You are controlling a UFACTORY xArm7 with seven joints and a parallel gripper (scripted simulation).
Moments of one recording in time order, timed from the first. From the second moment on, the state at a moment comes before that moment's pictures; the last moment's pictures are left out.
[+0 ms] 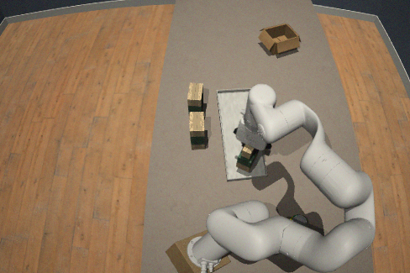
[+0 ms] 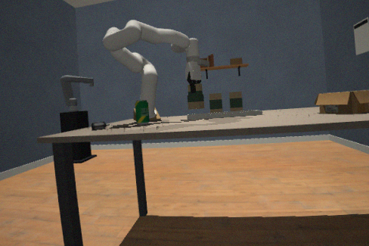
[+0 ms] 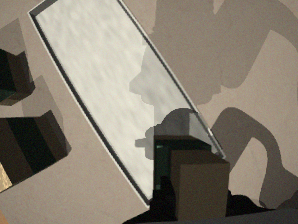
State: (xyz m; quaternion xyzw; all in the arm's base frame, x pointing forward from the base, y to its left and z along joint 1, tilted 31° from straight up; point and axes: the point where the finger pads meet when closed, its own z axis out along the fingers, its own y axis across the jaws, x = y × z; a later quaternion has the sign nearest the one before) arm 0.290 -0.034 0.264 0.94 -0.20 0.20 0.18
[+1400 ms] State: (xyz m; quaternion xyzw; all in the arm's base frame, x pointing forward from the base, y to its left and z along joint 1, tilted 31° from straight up) arm 0.305 -0.055 0.223 0.94 -0.20 0.20 0.18
